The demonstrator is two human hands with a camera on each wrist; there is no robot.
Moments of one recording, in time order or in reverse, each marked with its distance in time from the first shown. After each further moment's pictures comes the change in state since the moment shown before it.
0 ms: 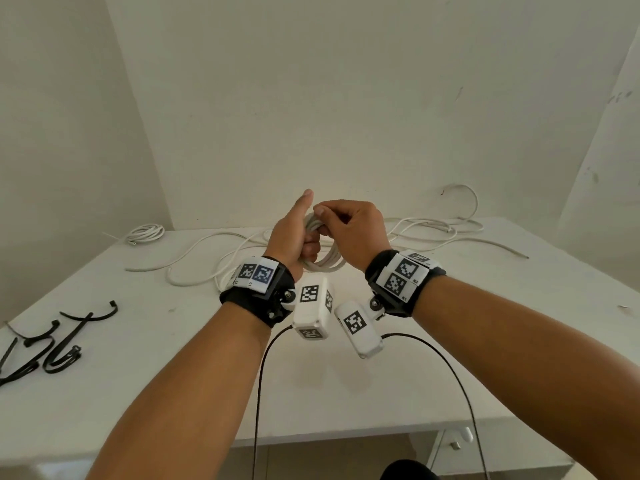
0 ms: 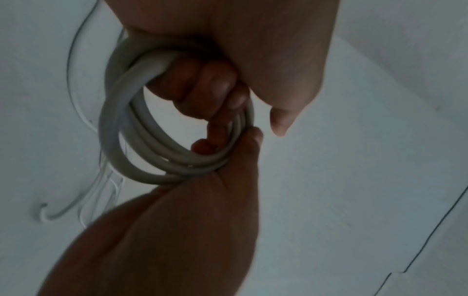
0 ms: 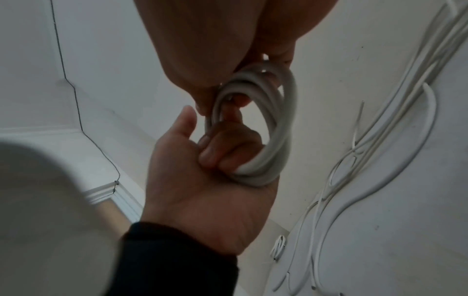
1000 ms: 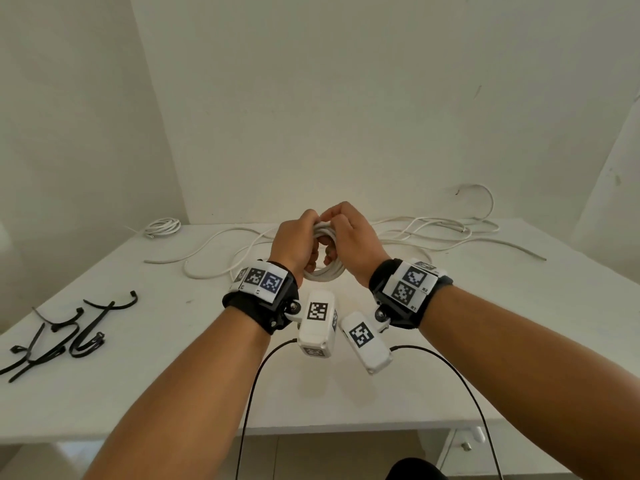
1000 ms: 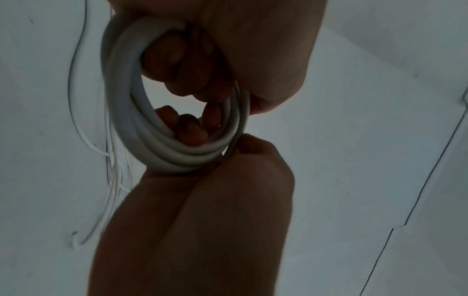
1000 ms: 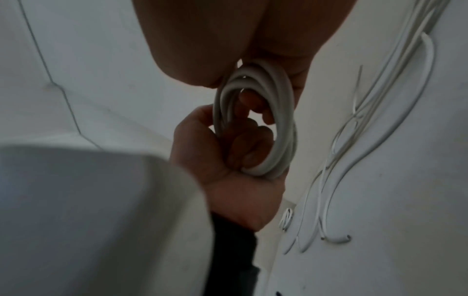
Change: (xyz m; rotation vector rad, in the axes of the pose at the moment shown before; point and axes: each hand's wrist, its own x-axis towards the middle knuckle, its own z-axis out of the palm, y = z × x) left_hand -0.019 -0.003 -0.012 0.229 0.214 0.062; right_hand -0.017 -0.011 0.025 0.137 -0.173 0.243
